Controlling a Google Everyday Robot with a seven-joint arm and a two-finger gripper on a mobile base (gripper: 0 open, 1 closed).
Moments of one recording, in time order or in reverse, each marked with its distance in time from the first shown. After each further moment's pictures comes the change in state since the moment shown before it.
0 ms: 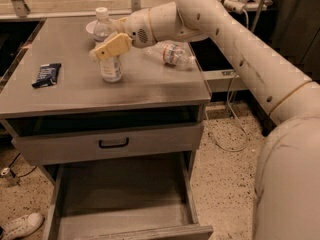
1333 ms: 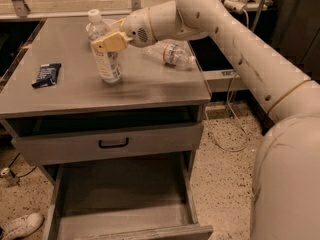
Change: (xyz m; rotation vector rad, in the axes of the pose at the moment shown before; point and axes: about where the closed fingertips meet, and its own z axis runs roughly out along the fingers) arm -0.002 0.001 0.000 -0.008 0.010 -0.010
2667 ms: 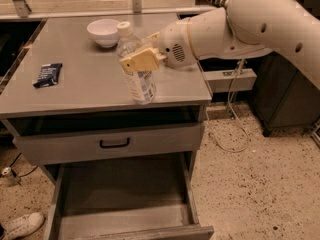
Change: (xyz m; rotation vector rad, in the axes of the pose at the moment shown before) arm 0.013 0.100 -0.098 0.176 0.118 0.095
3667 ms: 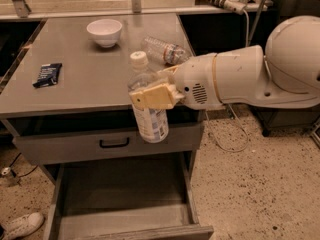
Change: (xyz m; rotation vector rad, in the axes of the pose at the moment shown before) arm 0.038 0.084 -0.050 0.060 0.010 0.148
